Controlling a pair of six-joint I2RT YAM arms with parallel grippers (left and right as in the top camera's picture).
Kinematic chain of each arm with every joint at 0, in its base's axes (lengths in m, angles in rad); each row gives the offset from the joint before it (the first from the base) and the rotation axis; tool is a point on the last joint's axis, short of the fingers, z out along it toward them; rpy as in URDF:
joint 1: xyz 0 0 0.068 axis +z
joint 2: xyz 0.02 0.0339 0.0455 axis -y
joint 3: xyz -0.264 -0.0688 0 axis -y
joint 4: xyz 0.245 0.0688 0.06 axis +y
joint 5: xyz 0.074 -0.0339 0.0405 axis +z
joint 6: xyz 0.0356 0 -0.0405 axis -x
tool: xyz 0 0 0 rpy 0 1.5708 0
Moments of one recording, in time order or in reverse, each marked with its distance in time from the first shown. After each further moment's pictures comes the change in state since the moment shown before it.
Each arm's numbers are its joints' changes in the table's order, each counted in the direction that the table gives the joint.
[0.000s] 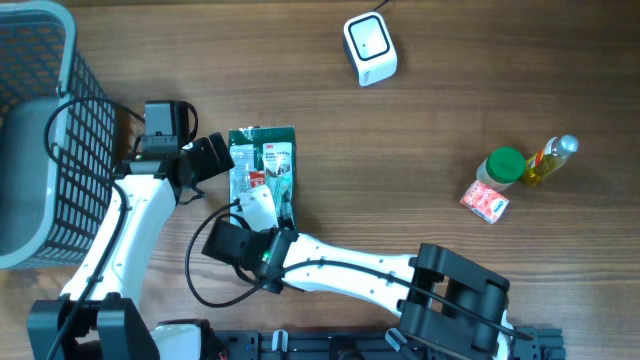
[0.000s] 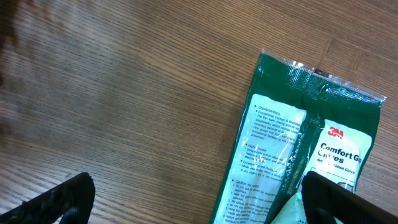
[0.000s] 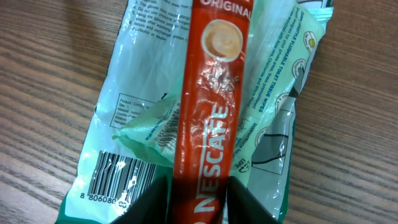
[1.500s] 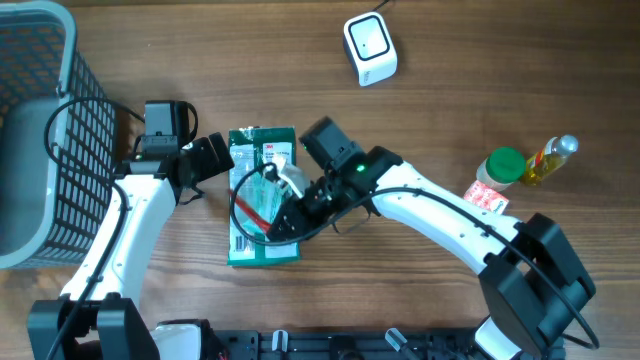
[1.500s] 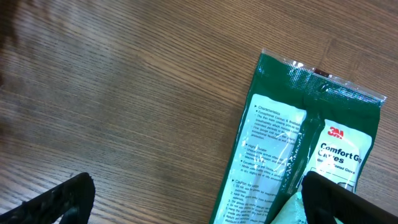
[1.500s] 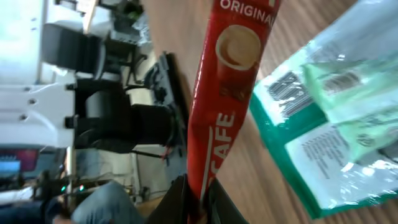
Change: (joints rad) left arm 0.000 0.000 0.000 0.000 0.000 0.000; right arm -0.468 0.221 -0.163 -0.028 1.329 0.753
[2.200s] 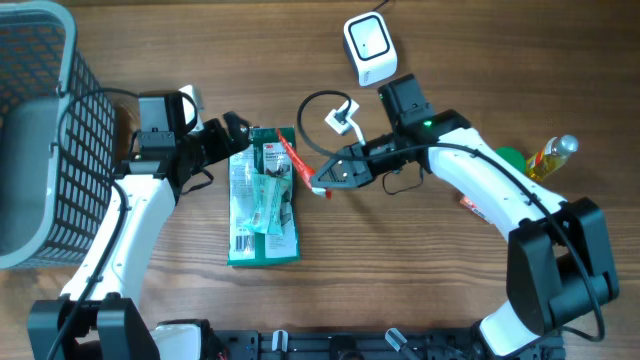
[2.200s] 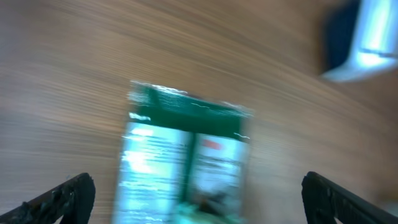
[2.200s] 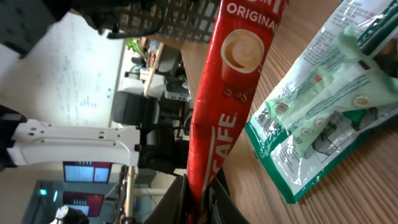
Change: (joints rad) left arm 0.002 0.000 0.000 -0.204 -0.397 0.026; right arm -0.359 0.000 -0.002 0.054 0.315 0.038
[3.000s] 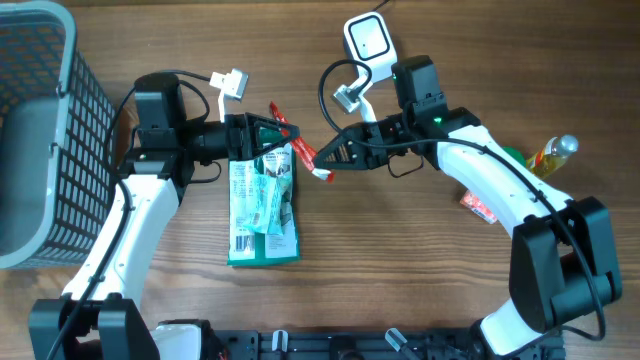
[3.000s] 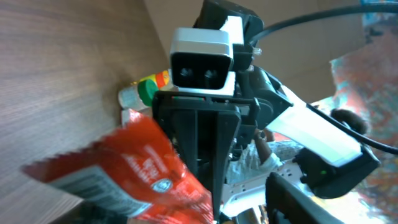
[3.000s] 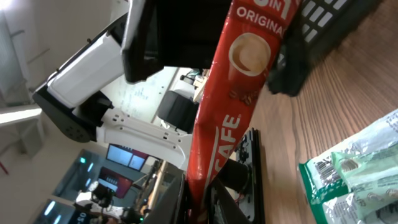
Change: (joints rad) left arm -0.024 0.000 0.000 -0.308 -1.056 0.142; right arm -0.038 0.000 -0.007 -0.332 0.301 -0.164
